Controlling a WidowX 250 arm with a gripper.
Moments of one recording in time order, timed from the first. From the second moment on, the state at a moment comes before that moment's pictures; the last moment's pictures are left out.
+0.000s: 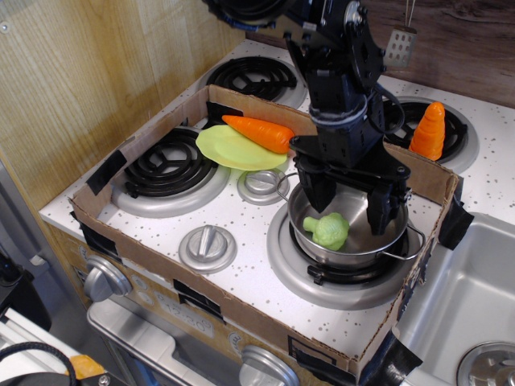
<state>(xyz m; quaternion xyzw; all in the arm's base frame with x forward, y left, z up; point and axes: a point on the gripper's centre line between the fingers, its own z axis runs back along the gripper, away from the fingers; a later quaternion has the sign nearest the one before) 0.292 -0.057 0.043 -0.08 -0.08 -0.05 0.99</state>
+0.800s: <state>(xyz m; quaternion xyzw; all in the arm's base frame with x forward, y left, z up) 0.289 -0.058 0.024 0.02 -0.14 -0.08 0.99</state>
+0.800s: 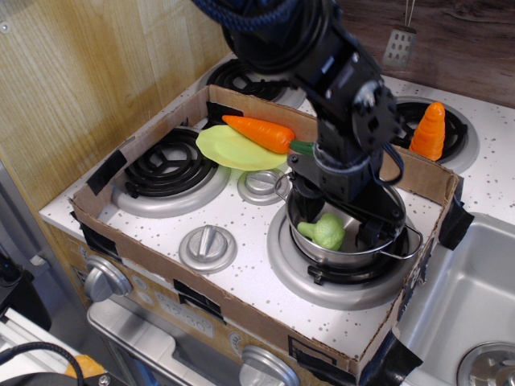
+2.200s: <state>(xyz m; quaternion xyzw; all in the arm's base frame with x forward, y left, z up) 0.289 -0.025 0.108 -0.02 -0.12 0.02 0.99</state>
